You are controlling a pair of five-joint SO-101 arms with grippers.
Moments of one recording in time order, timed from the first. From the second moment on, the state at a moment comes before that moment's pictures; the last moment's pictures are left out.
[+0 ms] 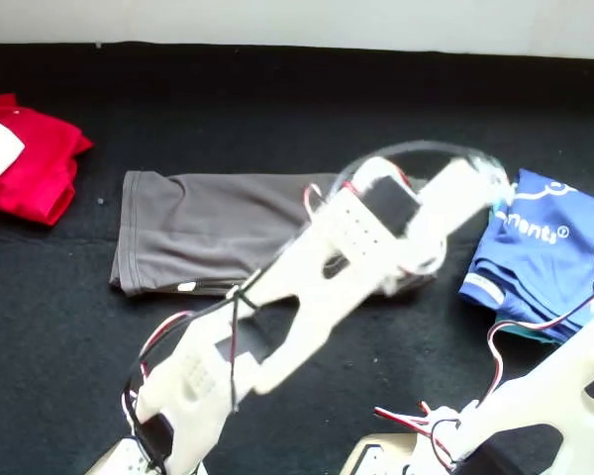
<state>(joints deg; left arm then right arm) 45.7 31.9 -50.2 101.7 -30.7 40.8 -28.4 -15.1 100.4 35.7</state>
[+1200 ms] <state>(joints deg) 5.9 23.3 -31.6 95.3 -18.2 40.8 -28.4 -14.6 100.4 35.7</state>
